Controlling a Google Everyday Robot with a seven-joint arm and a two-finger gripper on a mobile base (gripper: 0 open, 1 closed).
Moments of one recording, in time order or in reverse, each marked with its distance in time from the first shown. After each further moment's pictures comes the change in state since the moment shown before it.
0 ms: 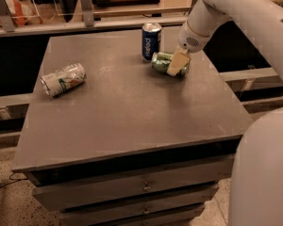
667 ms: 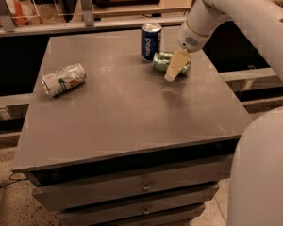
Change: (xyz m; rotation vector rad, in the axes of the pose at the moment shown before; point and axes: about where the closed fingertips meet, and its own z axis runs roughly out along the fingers) arm -0.003 0.001 0.000 -0.005 -0.005 -0.010
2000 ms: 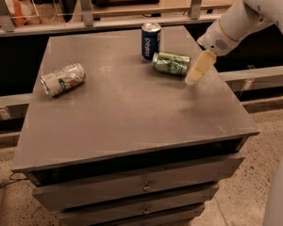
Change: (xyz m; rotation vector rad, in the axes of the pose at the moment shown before) arm 0.045 0.000 -0.030 -0.024 -0.168 0.011
